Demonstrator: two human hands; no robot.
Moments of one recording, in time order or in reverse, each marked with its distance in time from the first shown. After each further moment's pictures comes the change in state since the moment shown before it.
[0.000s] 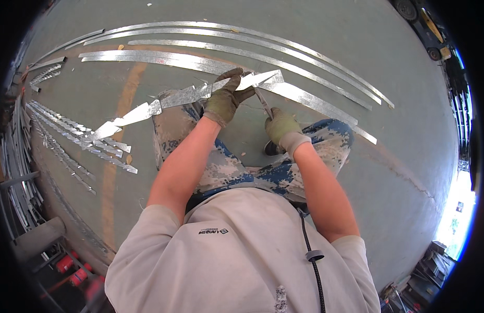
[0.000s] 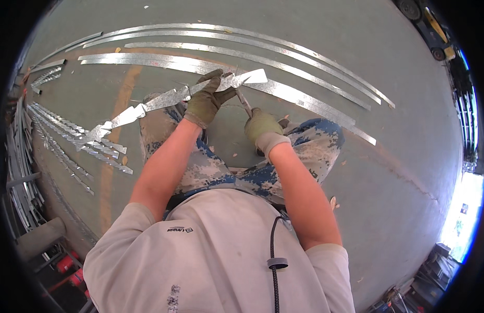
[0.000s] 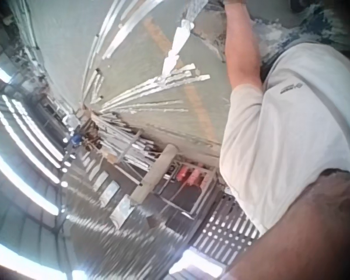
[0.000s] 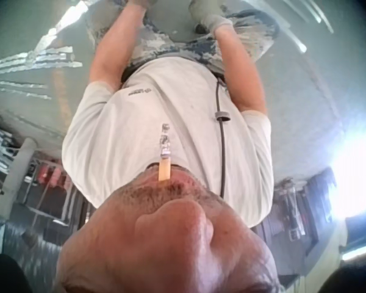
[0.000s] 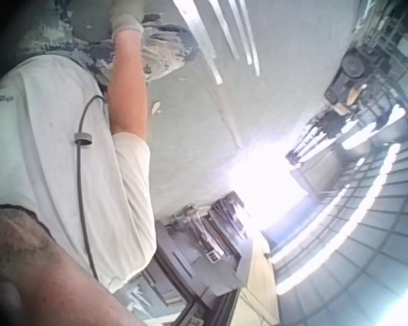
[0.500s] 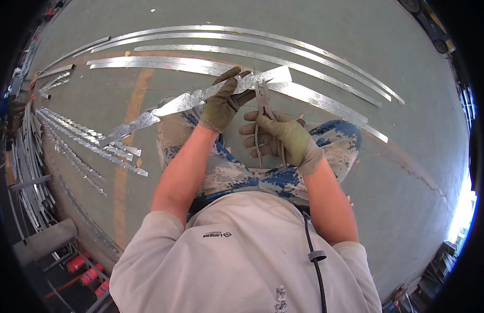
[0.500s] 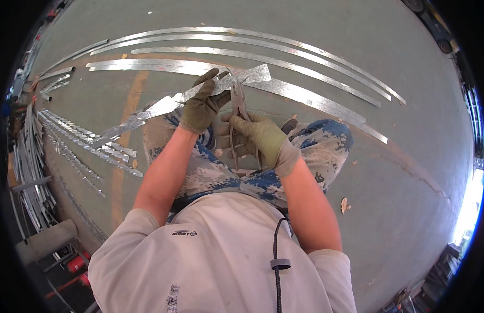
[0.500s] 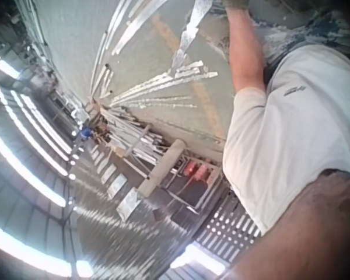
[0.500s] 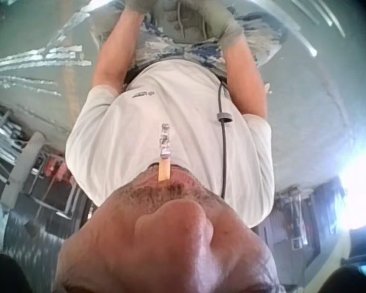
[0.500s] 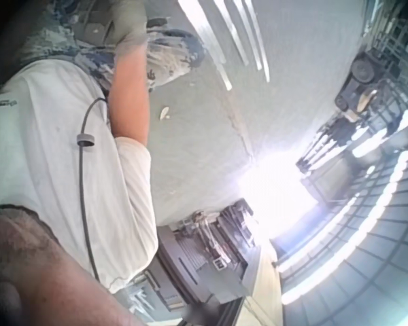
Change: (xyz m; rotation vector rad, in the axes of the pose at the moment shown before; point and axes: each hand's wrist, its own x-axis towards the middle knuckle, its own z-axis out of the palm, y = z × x) left_hand -0.019 0.019 0.010 0.027 -0.208 0.056; right_hand -0.050 -0.011 -0.041 1.480 -0.675 -0.058
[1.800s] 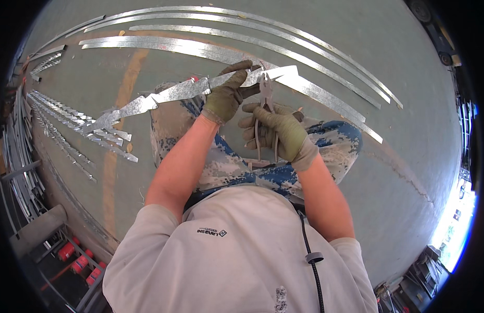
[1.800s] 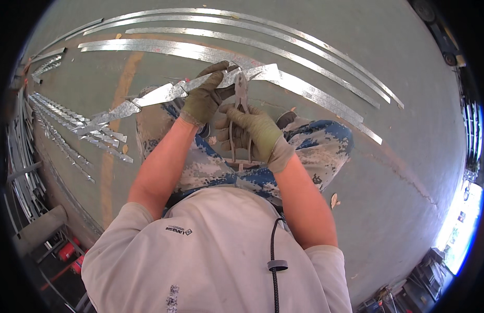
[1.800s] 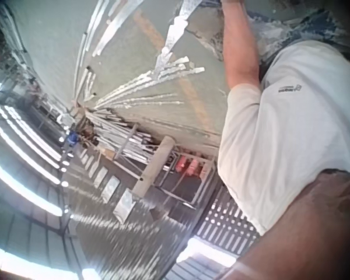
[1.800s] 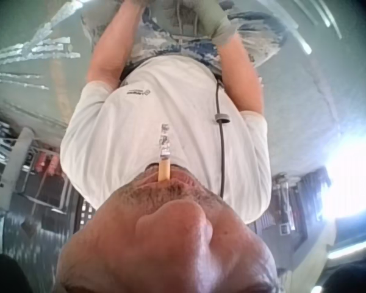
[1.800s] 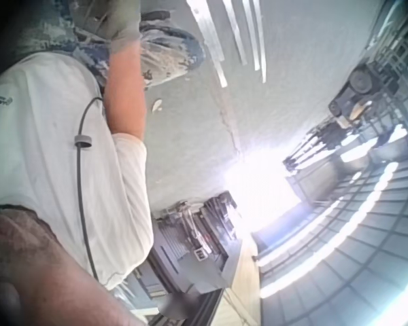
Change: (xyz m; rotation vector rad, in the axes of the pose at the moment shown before) left_hand 0.003 -0.009 -0.004 0.057 0.109 -0.051; right_hand 0.027 0.006 0.001 0.082 0.049 0.038
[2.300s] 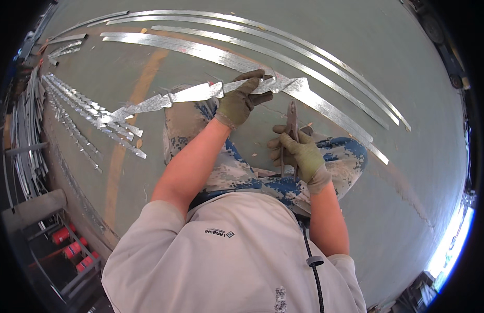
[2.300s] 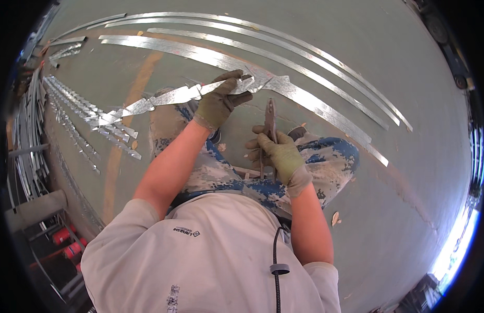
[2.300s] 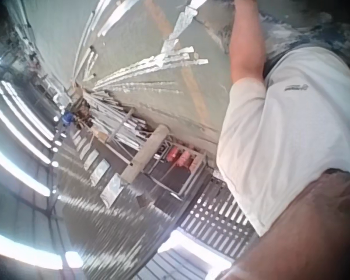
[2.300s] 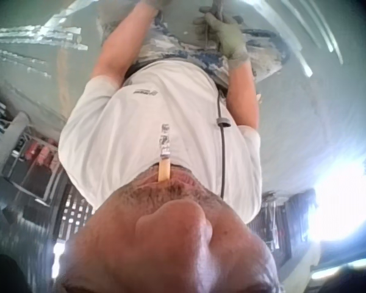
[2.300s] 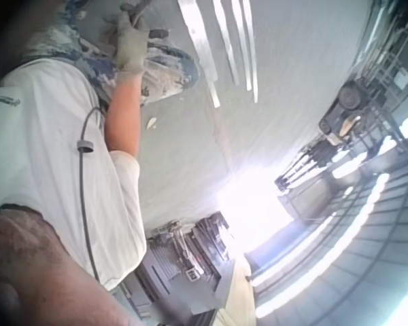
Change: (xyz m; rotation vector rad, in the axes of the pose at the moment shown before) left_hand -0.002 0.003 -0.003 -0.012 0.074 0.039; right_hand -0.033 0.013 -0.021 -0.268 0.181 -0.056
